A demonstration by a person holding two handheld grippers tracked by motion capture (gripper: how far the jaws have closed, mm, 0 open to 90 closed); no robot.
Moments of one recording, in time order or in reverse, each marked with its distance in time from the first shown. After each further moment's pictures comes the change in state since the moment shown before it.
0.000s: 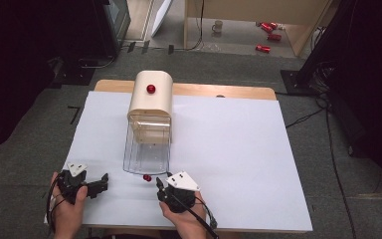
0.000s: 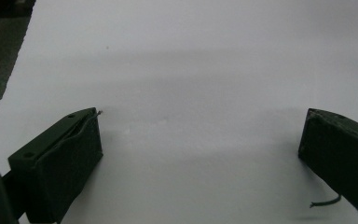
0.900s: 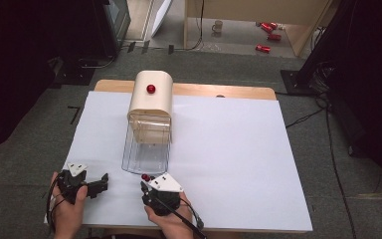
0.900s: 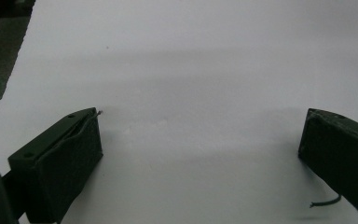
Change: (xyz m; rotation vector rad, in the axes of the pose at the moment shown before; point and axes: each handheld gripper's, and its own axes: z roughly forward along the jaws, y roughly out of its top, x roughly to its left) left arm 0.000 0.000 0.000 0.001 -0.001 -0.002; right arm 0.032 0.001 0.015 0.020 0.082 -0.035
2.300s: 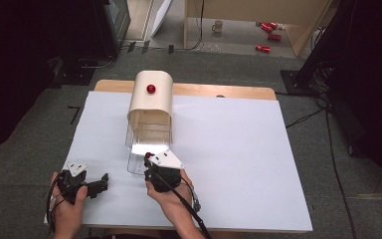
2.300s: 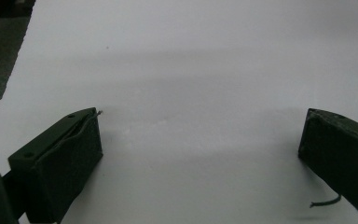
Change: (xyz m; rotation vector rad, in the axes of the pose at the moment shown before) left arm 0.000 0.000 0.000 0.000 0.000 0.001; right arm -0.016 0.058 0.005 -0.069 -0.067 -0.001
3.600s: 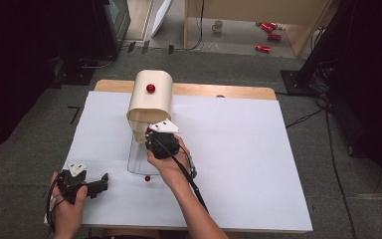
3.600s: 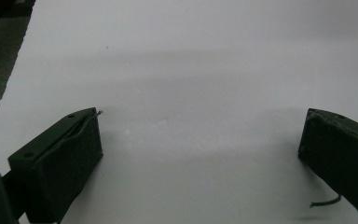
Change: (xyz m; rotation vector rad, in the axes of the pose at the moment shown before) left arm 0.000 0.000 0.000 -0.003 0.001 0.000; right arm -0.032 0.048 0.053 0.030 -0.019 0.006
